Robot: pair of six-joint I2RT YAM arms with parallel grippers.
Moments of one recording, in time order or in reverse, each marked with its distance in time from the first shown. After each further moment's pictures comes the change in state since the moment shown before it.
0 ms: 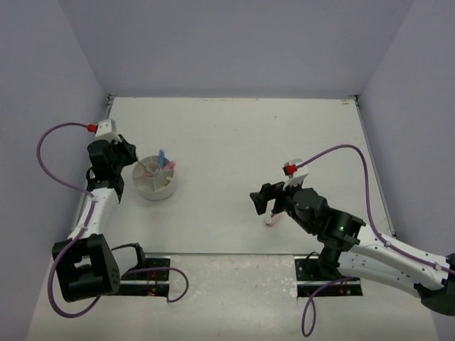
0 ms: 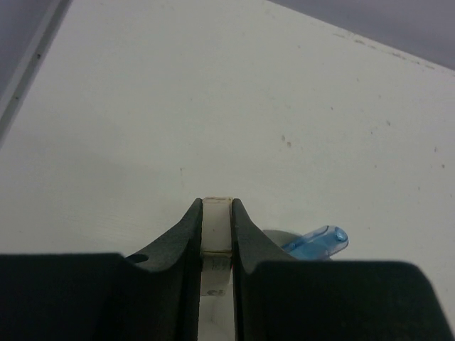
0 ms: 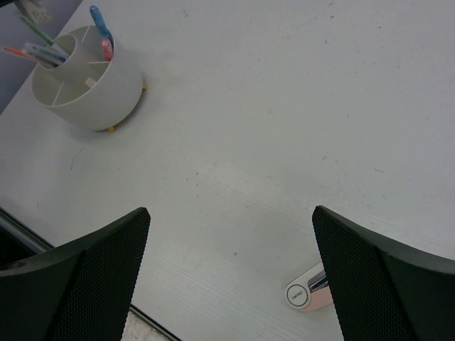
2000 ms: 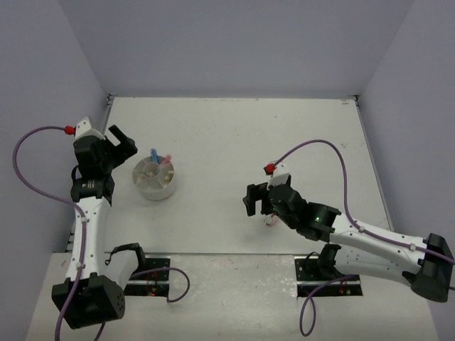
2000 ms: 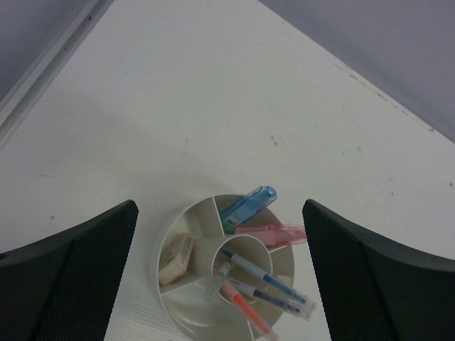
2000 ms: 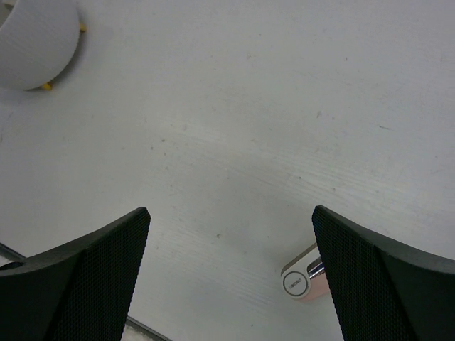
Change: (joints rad) left arm 0.003 -0.189 0.190 -0.464 -0.124 -0.182; right arm -0.003 0.214 0.009 0.011 -0.006 0.045
